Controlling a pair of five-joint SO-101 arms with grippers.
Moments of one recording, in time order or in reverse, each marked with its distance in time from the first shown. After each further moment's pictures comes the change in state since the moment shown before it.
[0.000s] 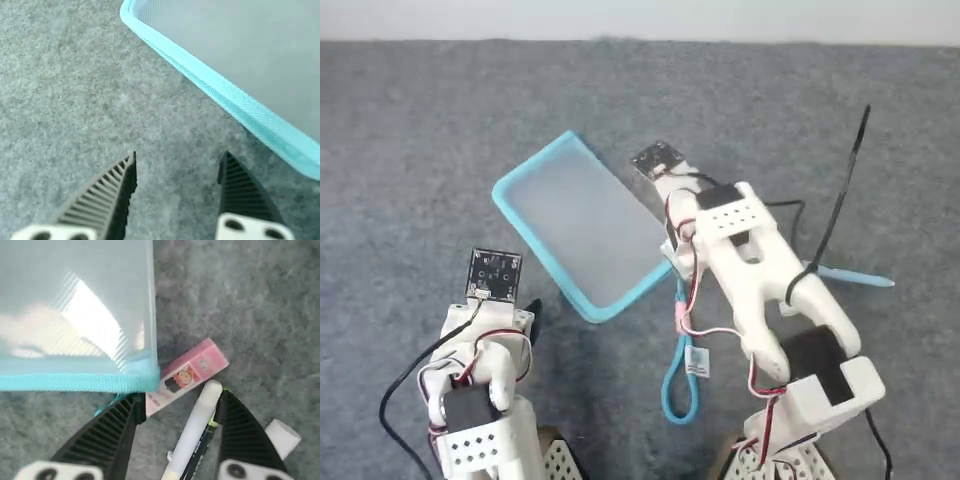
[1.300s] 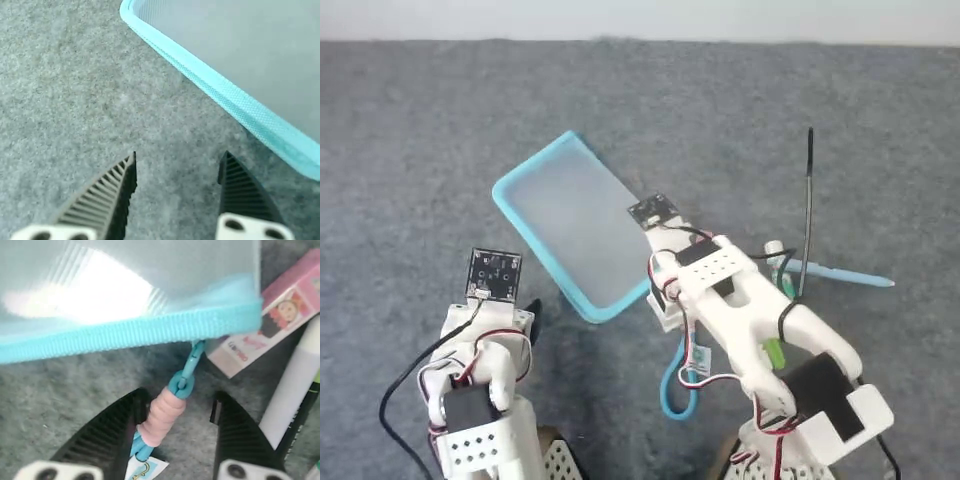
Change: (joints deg) left arm 0.0 0.0 0.0 0.0 0.0; right arm -7.6 -5.9 21.0 -8.8 -17.0
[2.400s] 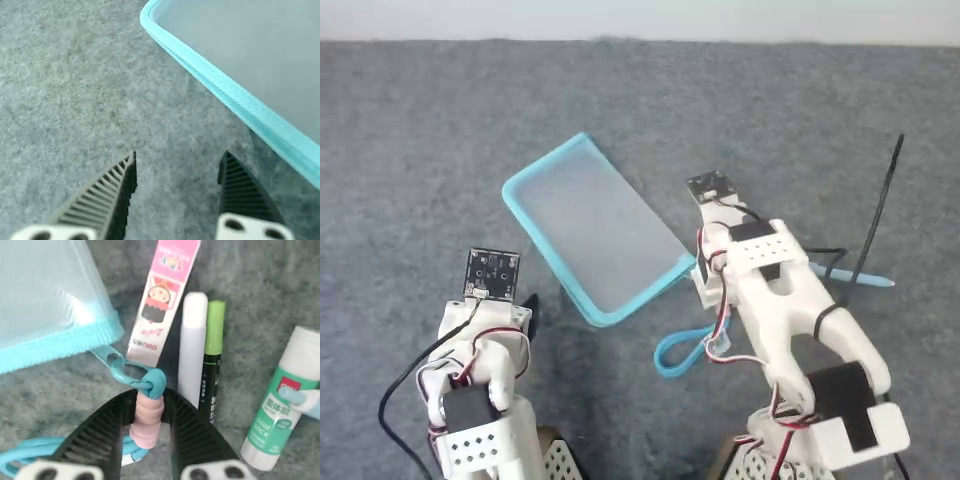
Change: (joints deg) left arm -0.4 0.0 0.0 -2.1 -0.2; right arm 13.4 -5.1 -0.7 3.3 4.7
